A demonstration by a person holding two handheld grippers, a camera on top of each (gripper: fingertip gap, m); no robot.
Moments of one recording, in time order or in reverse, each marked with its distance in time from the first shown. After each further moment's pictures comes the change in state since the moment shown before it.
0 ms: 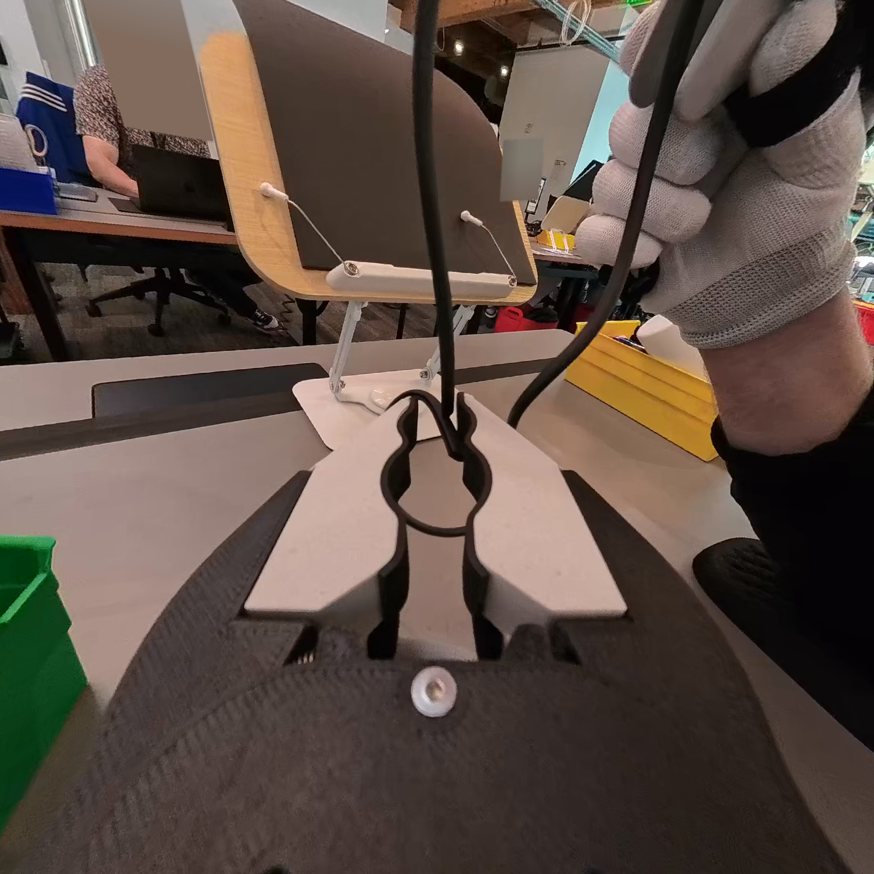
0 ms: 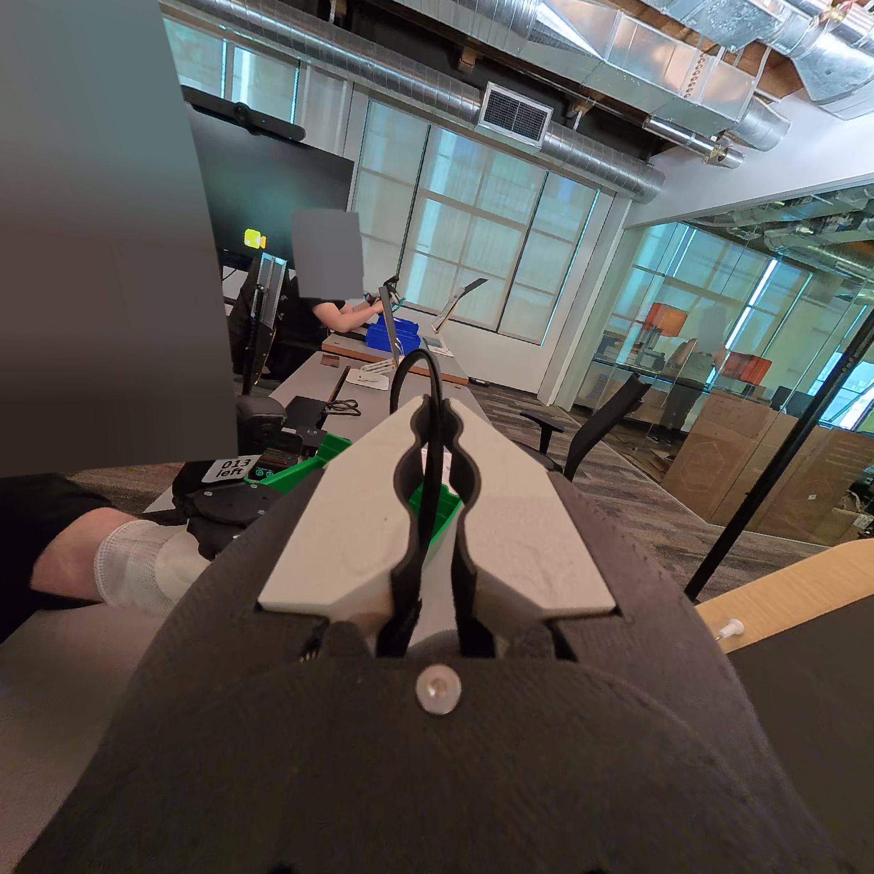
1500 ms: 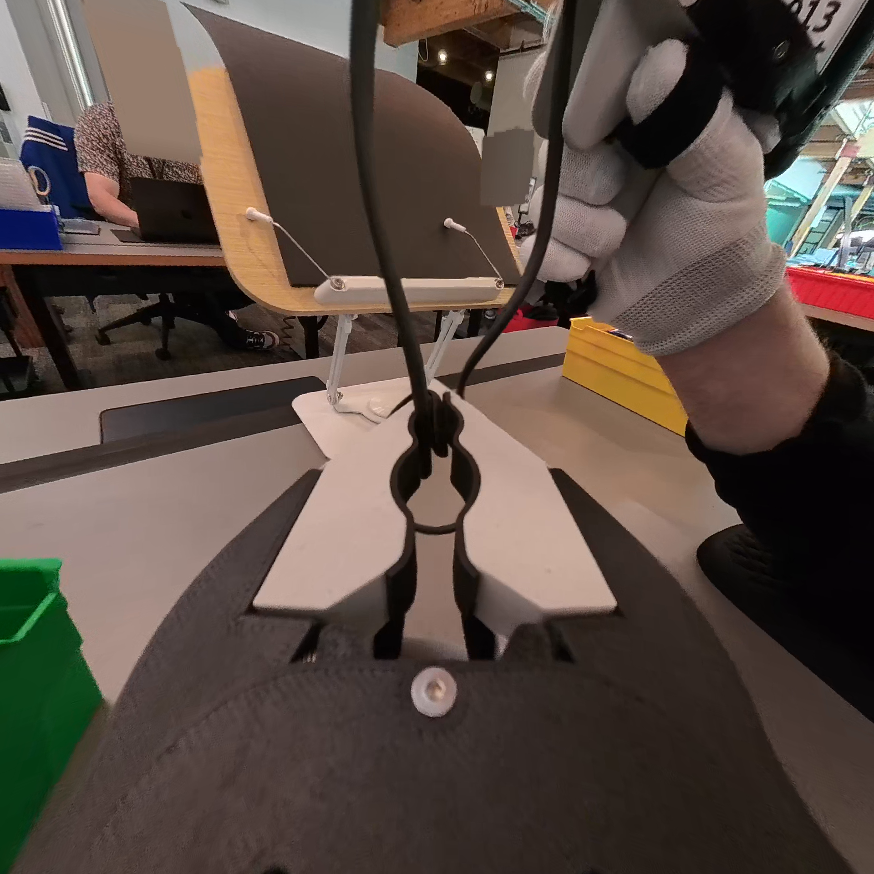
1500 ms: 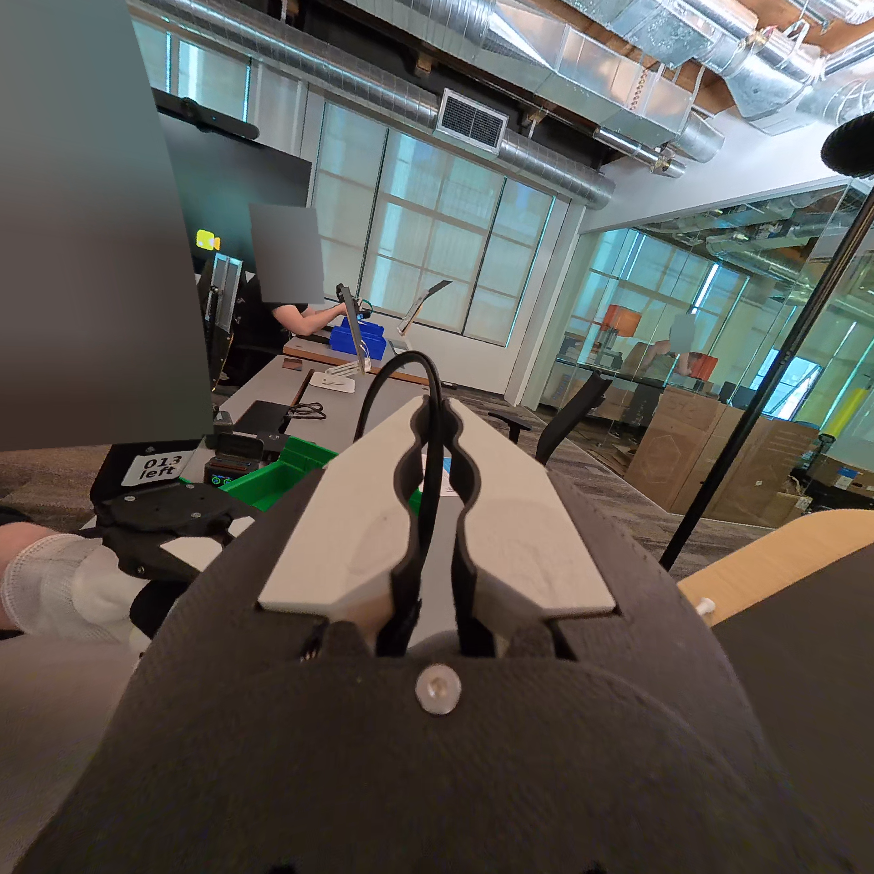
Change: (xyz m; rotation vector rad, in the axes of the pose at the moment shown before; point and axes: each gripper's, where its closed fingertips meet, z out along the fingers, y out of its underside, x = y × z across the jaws) left arm 0.011 -0.003 -0.002 0.011 0.013 0.065; right arm 0.015 0.015 0.006 0.010 0.088 -0.014
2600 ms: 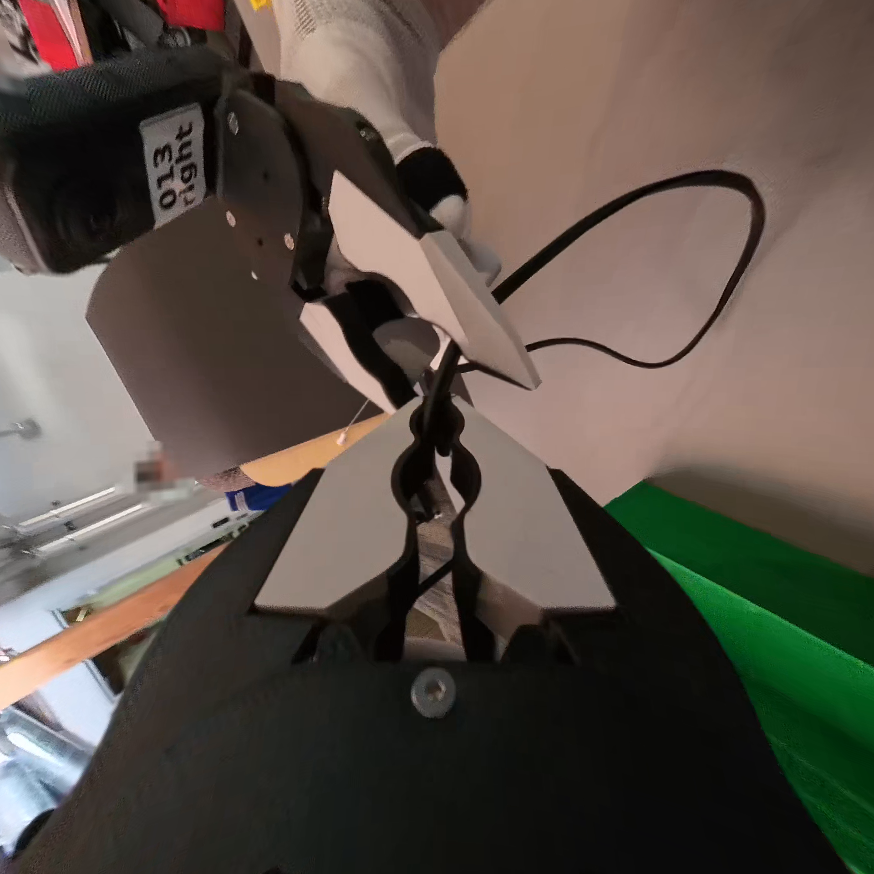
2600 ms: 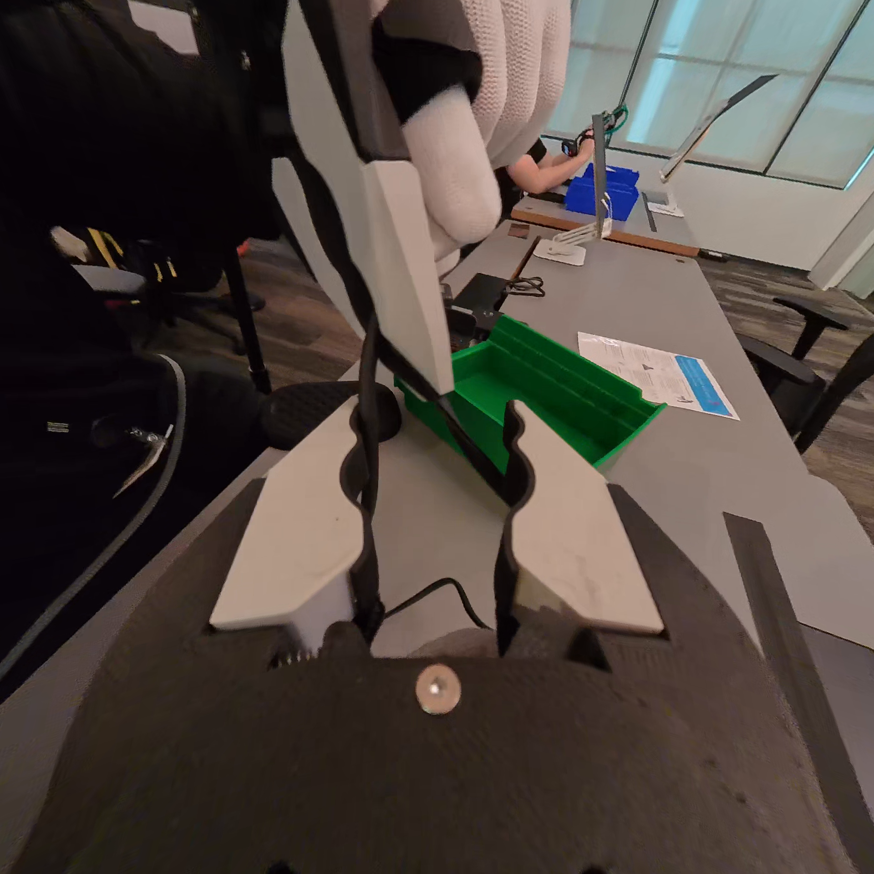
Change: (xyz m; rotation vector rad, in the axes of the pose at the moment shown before) left arm 0.053 -0.086 -0.016 -0.678 0.459 1.637; right arm -0.092 0.055 -0.009 -0.308 -0.541 0.160
